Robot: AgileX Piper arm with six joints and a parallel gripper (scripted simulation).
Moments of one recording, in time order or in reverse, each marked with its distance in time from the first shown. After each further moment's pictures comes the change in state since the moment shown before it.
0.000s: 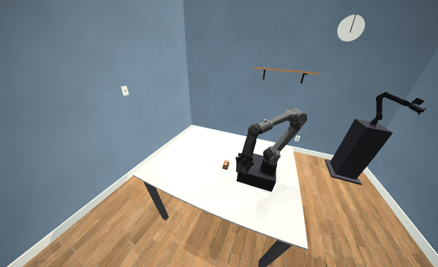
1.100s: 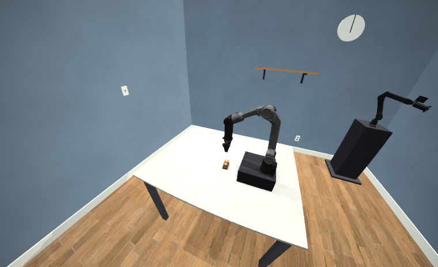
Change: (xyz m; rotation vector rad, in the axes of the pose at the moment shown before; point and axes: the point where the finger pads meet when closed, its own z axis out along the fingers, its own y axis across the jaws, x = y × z) arm -0.244 -0.169 -0.119 0.768 -0.056 -0.473
